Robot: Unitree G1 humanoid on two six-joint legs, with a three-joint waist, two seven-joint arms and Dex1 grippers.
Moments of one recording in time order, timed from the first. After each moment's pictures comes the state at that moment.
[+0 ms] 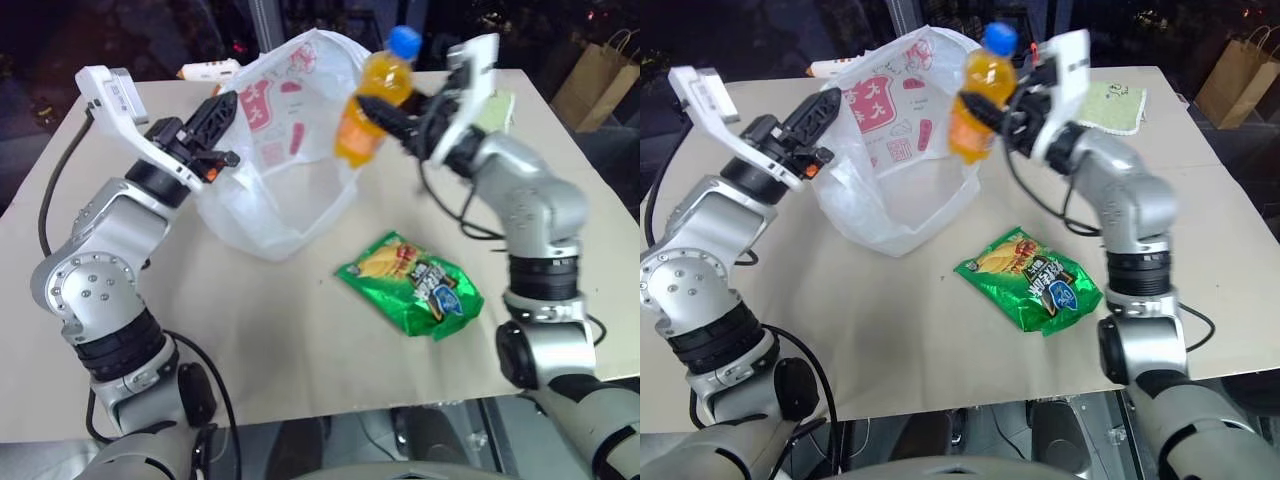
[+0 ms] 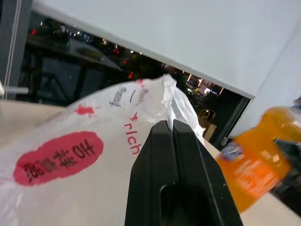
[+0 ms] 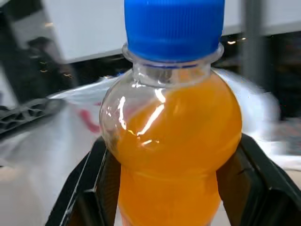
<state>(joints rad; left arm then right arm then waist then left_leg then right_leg) -0.62 0.42 0.54 -0.38 -1.02 0.96 -0.16 -0.93 -0.13 -0.04 0.05 0.51 0.66 0.53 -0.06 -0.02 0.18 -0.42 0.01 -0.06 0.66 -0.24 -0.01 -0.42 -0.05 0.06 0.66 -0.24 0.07</state>
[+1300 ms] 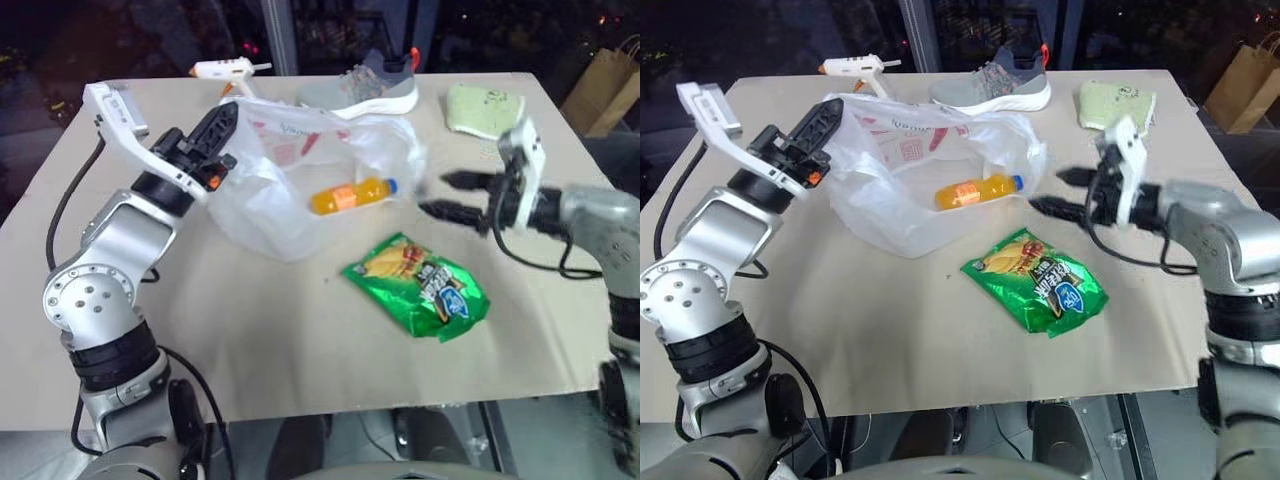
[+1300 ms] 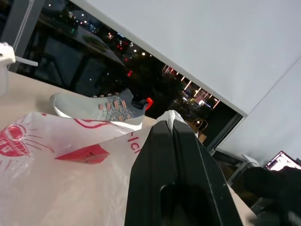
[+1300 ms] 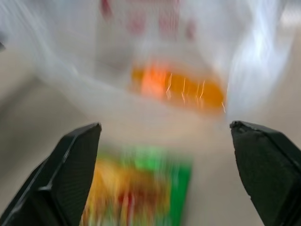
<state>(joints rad) -0.54 0.49 0.48 -0.34 -1.24 0.83 -0.01 -0.41 -0.90 -0.03 -0.29 0.64 0.98 0.97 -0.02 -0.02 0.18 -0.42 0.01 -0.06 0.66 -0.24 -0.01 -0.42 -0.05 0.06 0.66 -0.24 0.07</state>
